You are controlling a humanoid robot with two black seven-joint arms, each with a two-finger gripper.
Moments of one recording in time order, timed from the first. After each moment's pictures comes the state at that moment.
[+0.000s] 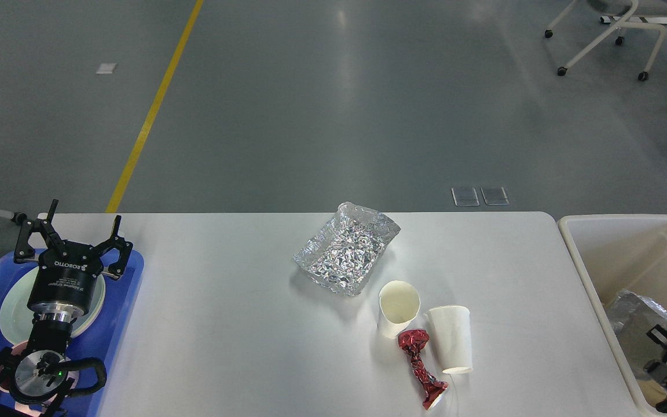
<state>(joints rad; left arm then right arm) -0.19 0.28 -1.31 -0.88 0.04 -0.56 -0.33 0.57 -0.39 -0.70 0.20 -0.02 -0.21 -0.14</state>
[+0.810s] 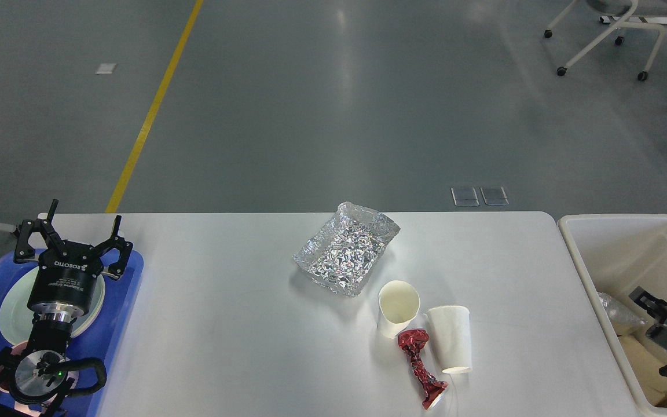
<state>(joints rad) -0.19 0.28 -1.31 -0.88 0.04 -0.56 -0.33 0.78 -0.48 -0.76 0.37 -0.13 -0.12 -0.14</state>
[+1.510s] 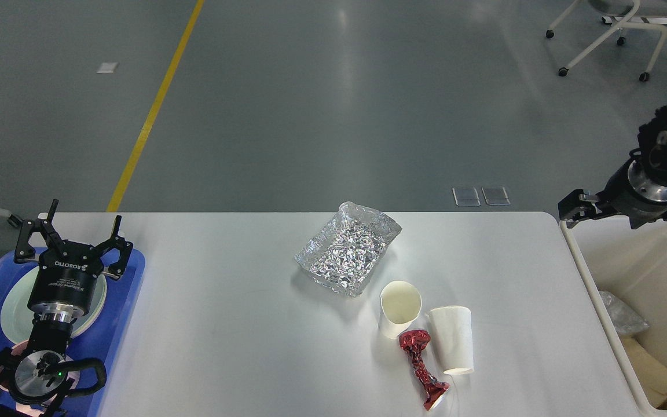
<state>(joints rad) -0.19 0.28 -1.31 -0.88 0.04 -0.56 -0.33 1.85 -0.51 -1.16 1.10 -0.41 0.60 -0.16</state>
